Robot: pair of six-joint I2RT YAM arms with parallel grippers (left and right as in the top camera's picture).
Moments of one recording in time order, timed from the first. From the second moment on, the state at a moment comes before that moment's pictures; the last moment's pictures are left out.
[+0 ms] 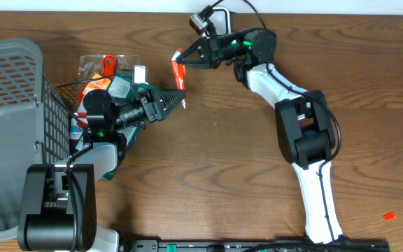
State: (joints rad) left arm -0.01 1.67 0.61 1.10 1.17 -0.86; right arm 0.37 2.48 1.86 1.38 -1.55 2.04
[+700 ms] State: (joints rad) left arm 0.02 1.67 0.61 1.14 1.09 -0.86; right arm 0.41 2.48 1.86 1.37 -1.55 2.04
